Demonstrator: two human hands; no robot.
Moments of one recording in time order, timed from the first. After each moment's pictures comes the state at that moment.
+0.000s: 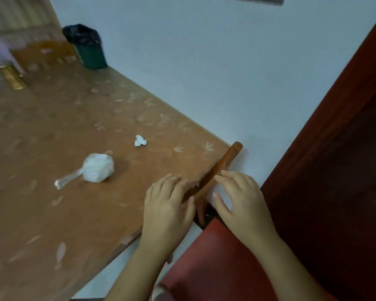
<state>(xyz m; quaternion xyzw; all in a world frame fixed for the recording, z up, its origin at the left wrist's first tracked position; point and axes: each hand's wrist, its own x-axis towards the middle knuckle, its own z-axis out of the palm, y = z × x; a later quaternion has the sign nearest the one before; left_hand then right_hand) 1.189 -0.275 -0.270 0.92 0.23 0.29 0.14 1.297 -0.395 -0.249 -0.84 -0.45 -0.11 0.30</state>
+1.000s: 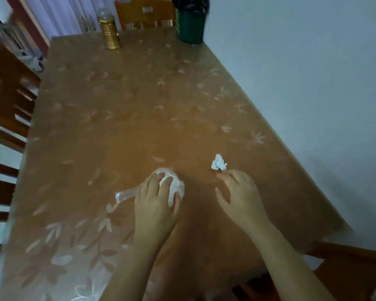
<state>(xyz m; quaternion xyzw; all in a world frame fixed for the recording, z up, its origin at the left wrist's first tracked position) 1.174 -0.011 -0.337 0.81 0.50 0.27 0.13 1.353 -0.068 -0.324 -0.76 -0.60 0.04 0.24</state>
